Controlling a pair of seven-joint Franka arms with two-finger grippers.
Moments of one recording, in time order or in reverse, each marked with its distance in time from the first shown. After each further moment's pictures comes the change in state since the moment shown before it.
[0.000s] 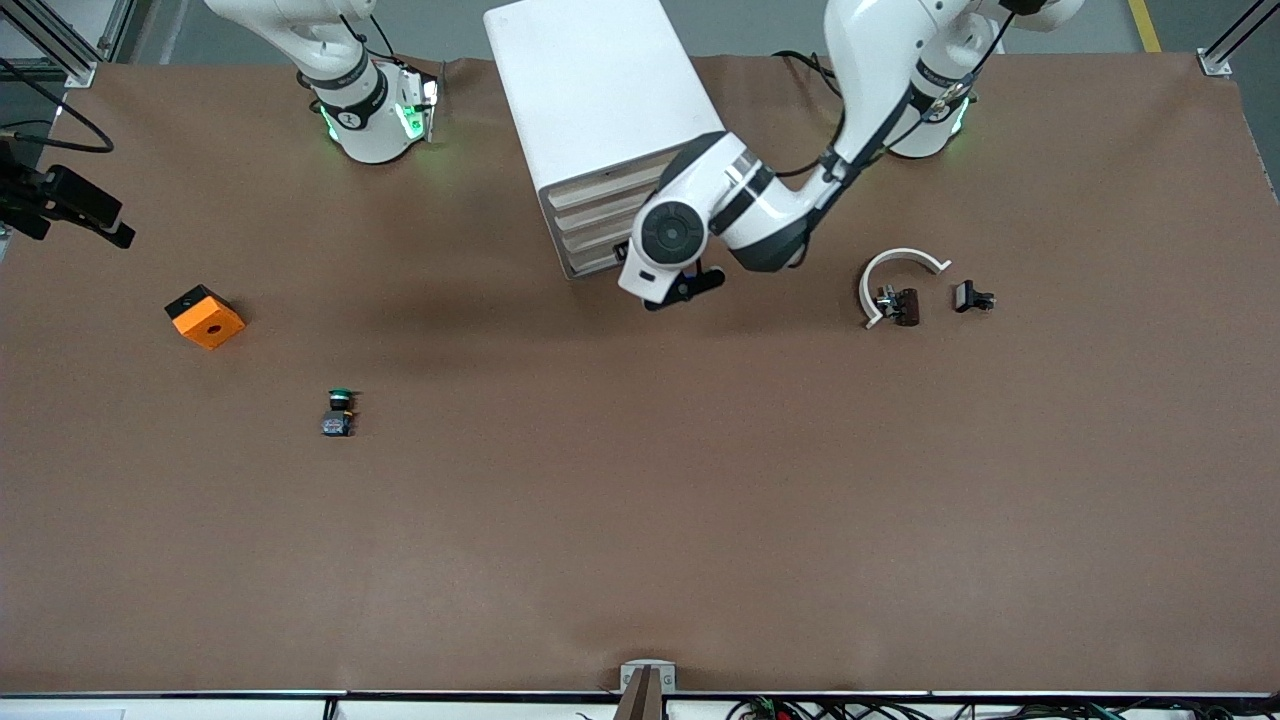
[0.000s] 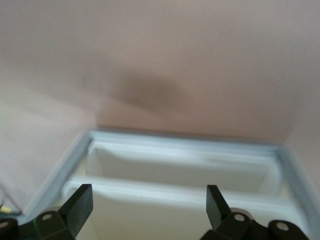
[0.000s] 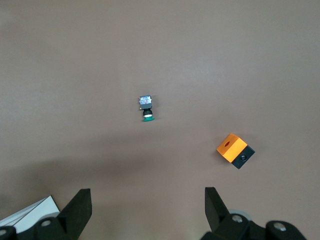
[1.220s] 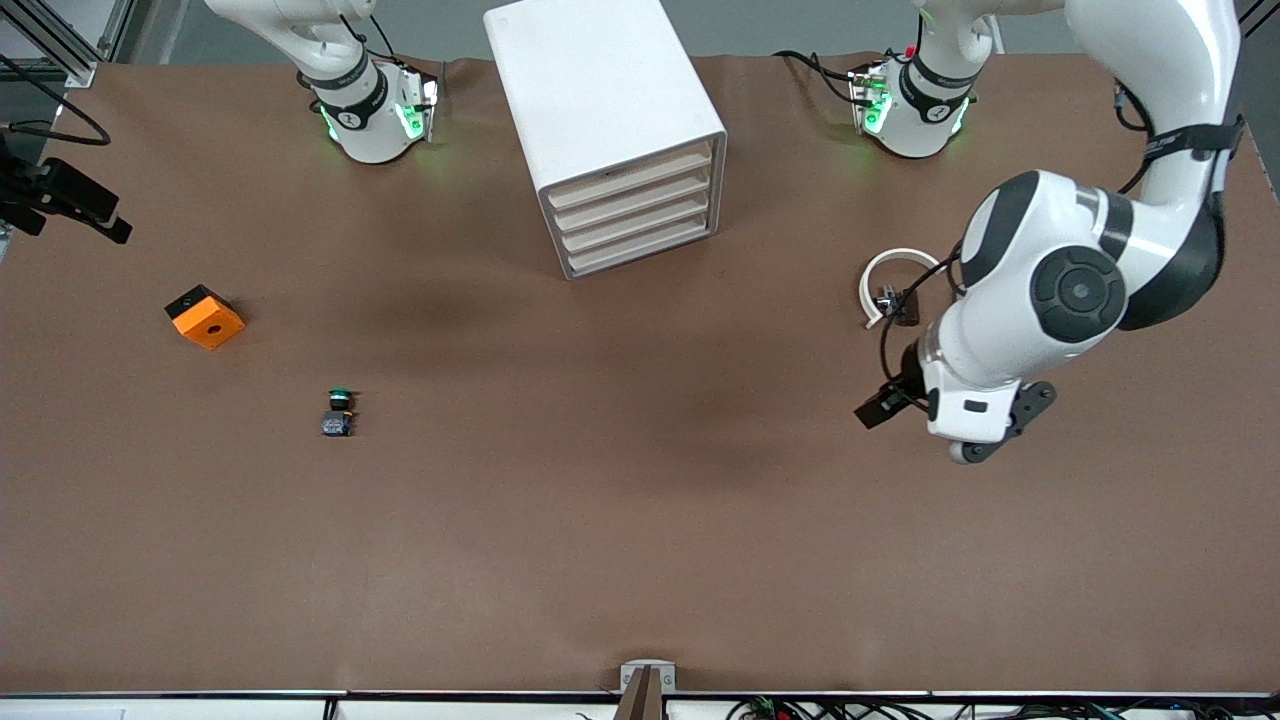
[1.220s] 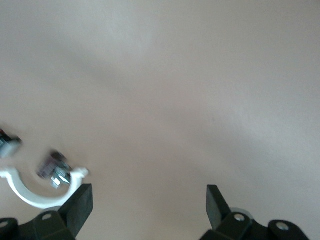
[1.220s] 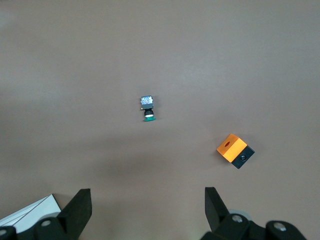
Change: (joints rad) left arm 0.486 -0.164 0.012 0.190 0.315 -0.102 0.185; right arm 0.000 0.000 0.007 0.011 0.000 -0.012 0.000
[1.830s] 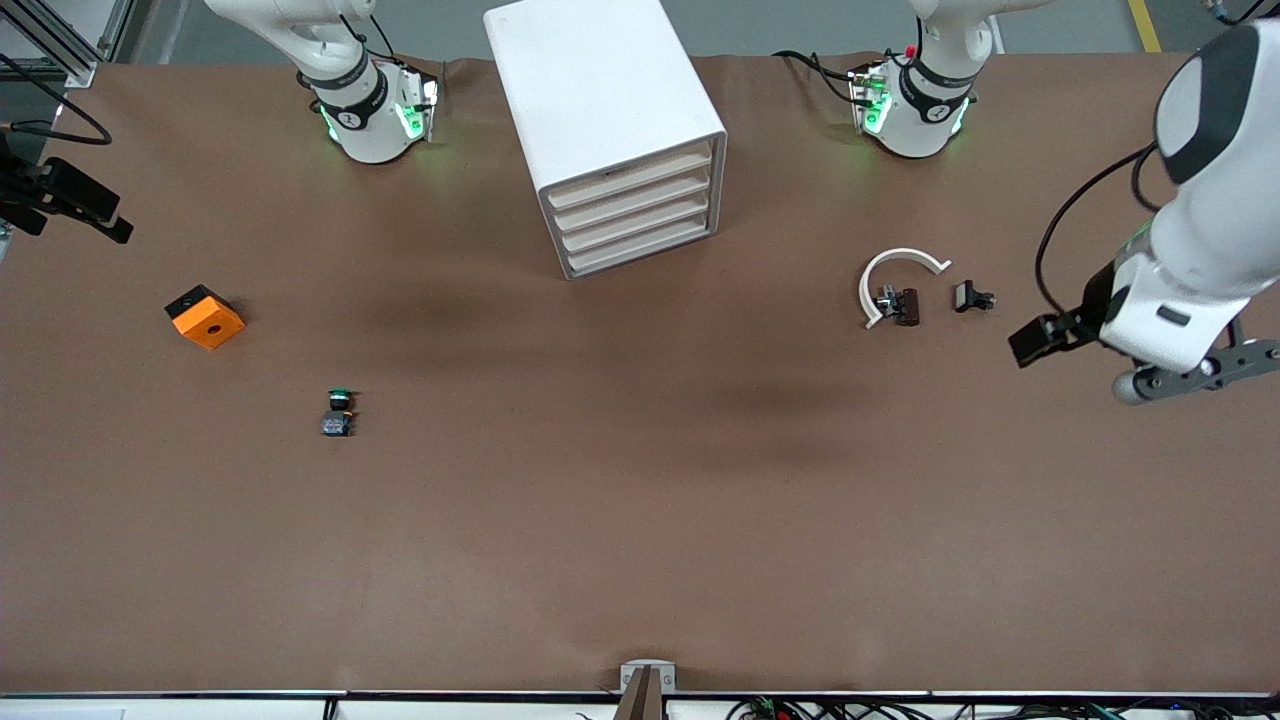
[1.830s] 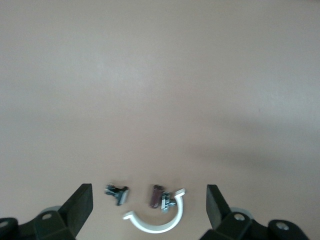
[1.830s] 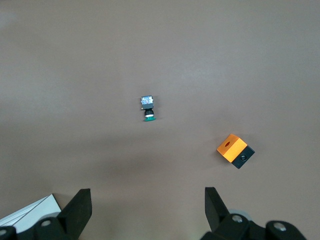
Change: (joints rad) left arm 0.163 -0.234 0.000 0.006 0.025 -0.178 0.632; right arm 0.000 0.000 0.001 0.001 0.000 -0.001 0.000
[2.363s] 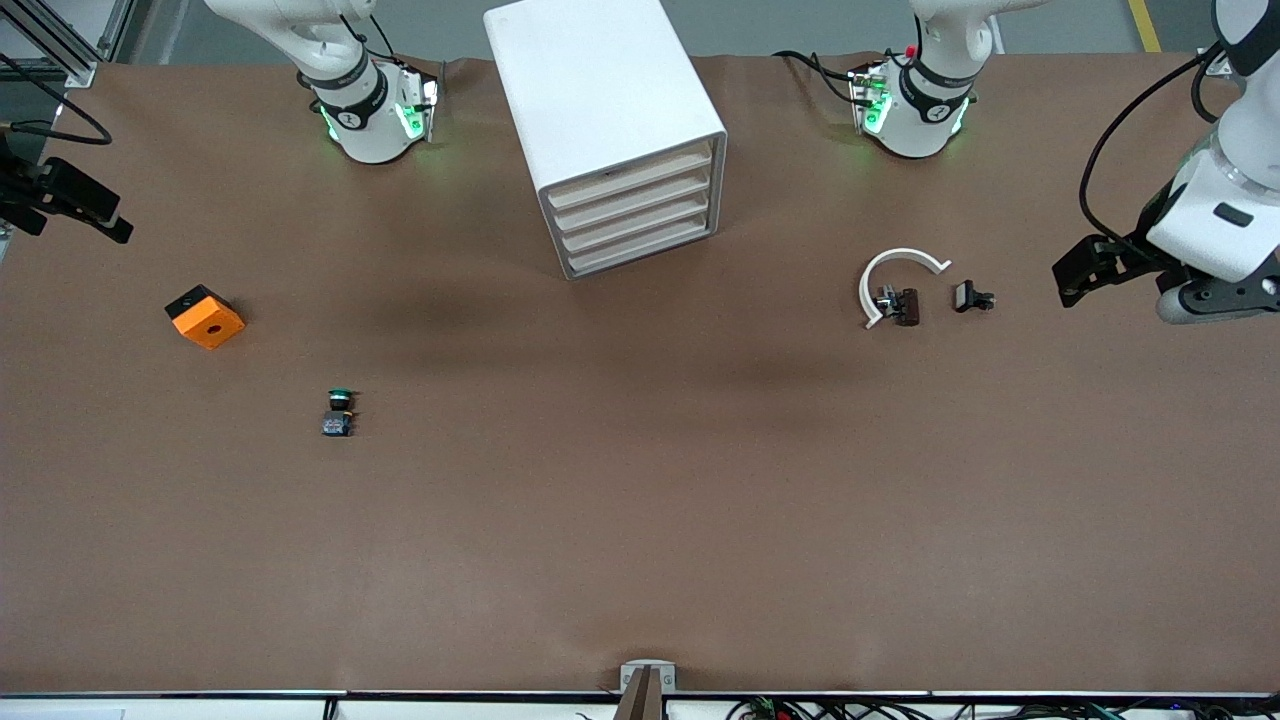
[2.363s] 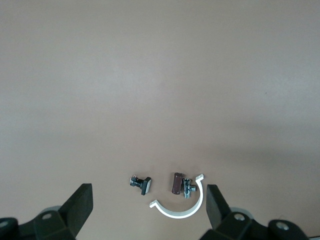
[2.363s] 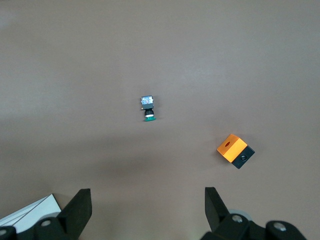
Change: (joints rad) left arm -0.008 -0.120 0.040 -0.028 -0.009 -0.061 0.092; right arm 0.000 0.000 0.000 0.000 0.000 0.000 0.000
